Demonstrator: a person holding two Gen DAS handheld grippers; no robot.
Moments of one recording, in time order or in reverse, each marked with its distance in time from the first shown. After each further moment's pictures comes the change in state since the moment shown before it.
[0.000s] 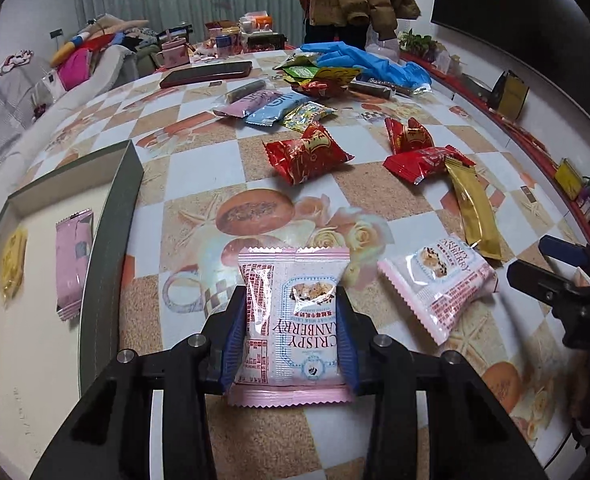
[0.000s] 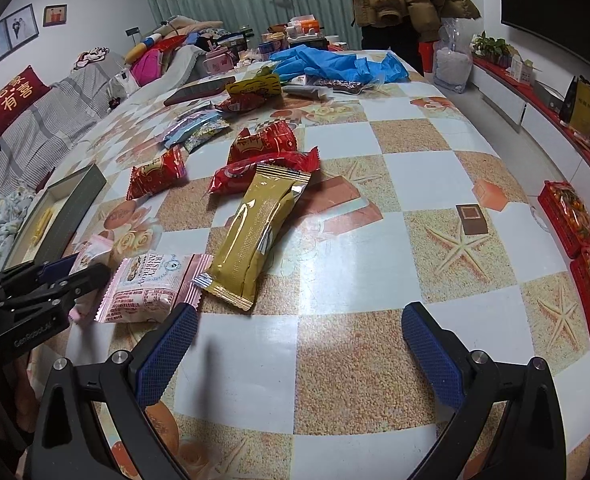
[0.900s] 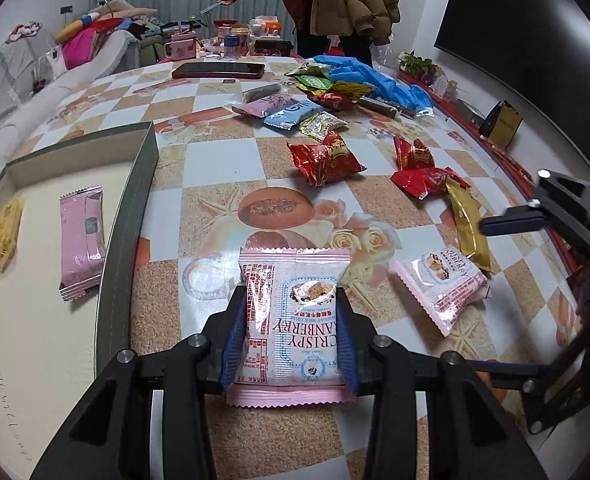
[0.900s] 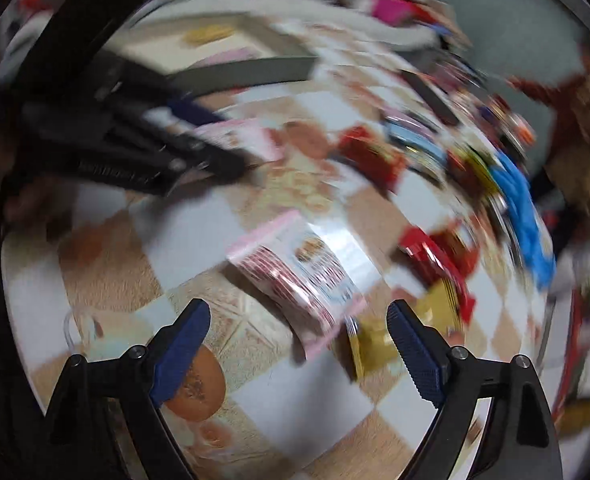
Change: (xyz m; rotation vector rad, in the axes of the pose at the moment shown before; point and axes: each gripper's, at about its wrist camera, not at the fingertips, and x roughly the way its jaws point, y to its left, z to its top) left arm -0.007 0.029 -0.008 -0.093 -0.027 -0.092; right arm 0.009 0.125 -0.005 -1.085 0.163 0.132
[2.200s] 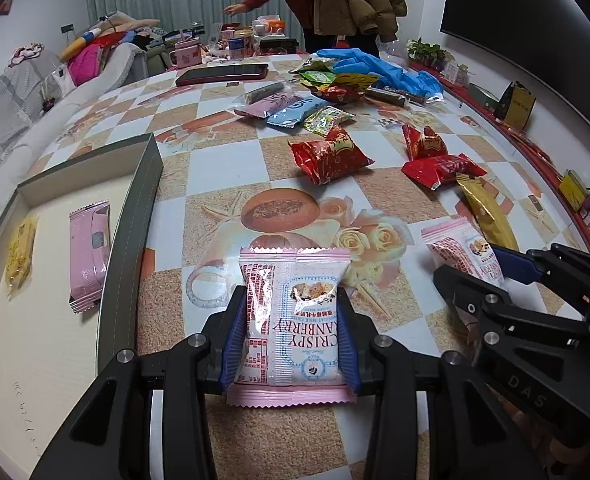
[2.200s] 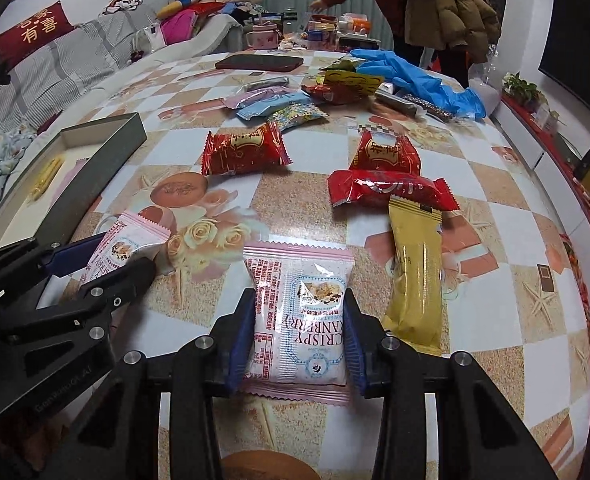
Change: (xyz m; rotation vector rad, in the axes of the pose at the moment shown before) left arm 0.007 -0.017 0.002 0.058 0.009 0.101; right arm 0.015 -0.024 -0.014 0.903 -0.082 -0.192
